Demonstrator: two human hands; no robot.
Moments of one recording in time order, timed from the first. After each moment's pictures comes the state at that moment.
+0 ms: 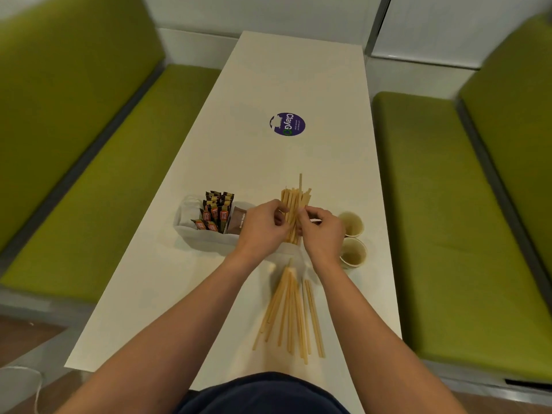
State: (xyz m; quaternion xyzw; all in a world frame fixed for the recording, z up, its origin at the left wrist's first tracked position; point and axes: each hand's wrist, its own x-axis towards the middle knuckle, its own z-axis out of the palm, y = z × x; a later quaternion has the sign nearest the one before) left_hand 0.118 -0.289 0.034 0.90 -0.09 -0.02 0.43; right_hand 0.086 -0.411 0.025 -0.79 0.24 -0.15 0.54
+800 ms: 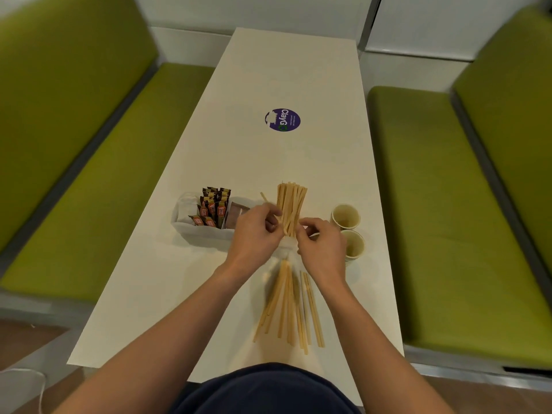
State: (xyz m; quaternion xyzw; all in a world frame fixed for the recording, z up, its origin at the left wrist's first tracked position) left_hand 0.087 -0.275 0.035 0.89 -0.11 0.01 0.44; right_hand 0.040 -0.413 0.025 -0.85 0.20 -0.11 0.47
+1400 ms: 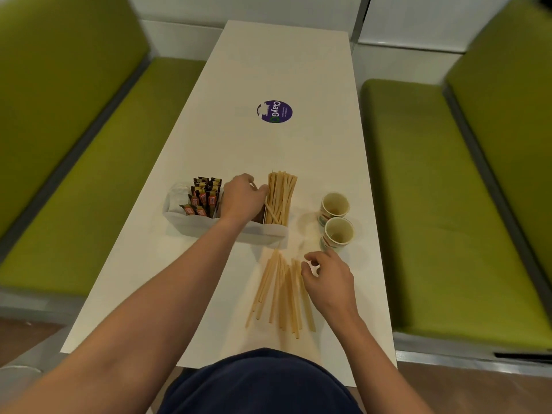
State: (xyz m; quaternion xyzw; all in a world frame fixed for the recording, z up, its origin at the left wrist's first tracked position) left_hand 0.139 -0.286 0.043 0.90 0.03 -0.04 0.43; right_hand -0.036 -0.438 -0.012 -0.93 0.17 -0.03 0.31
